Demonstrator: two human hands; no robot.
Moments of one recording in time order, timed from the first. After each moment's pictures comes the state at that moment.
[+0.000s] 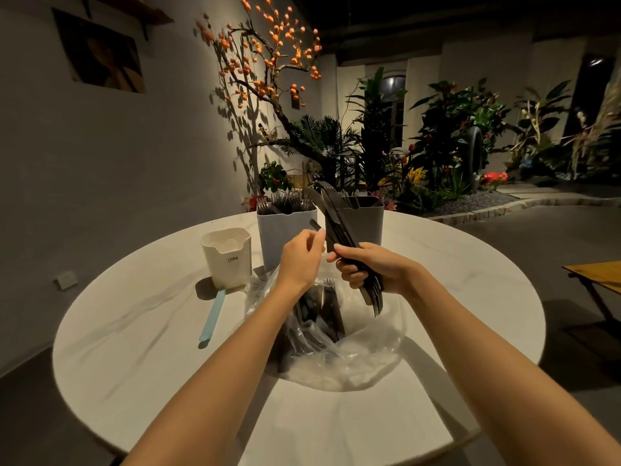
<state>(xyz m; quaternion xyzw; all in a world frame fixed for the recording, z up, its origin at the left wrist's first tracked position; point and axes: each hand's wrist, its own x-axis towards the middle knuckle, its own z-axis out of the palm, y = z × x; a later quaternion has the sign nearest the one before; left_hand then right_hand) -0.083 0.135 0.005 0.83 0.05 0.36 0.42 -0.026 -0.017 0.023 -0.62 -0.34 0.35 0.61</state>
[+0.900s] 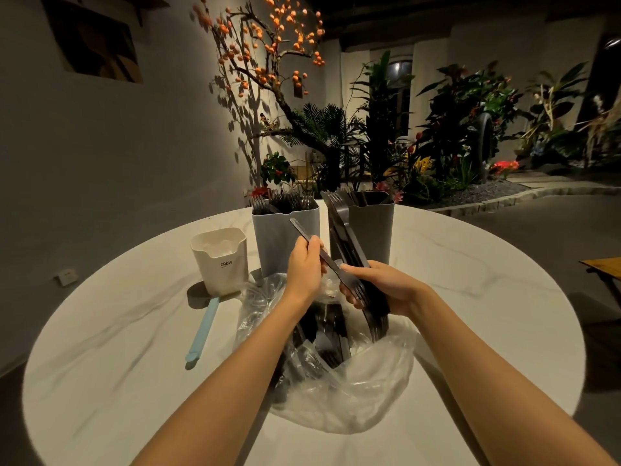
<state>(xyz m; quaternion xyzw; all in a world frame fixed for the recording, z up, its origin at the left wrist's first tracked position) -0.056 0.134 -0.009 0.72 0.08 0.32 0.61 0.005 -0.006 -0.013 -0.67 -0.30 0.33 0.59</state>
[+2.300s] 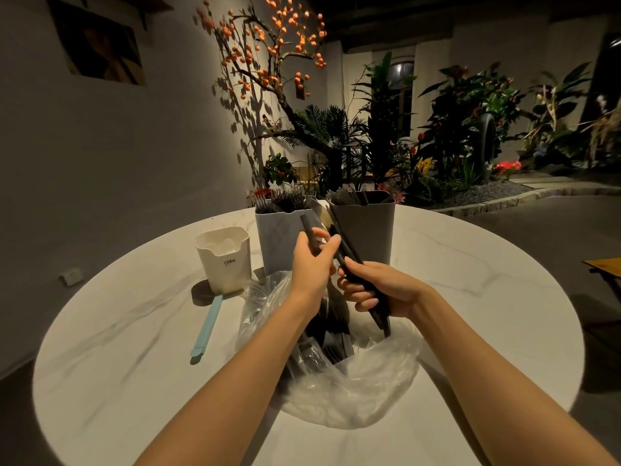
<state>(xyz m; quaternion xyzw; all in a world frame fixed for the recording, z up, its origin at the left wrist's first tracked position) -0.075 0.115 0.000 0.67 0.06 0.32 0.66 -0.016 -0.010 -0.005 -0.56 -0.30 0.42 0.64</state>
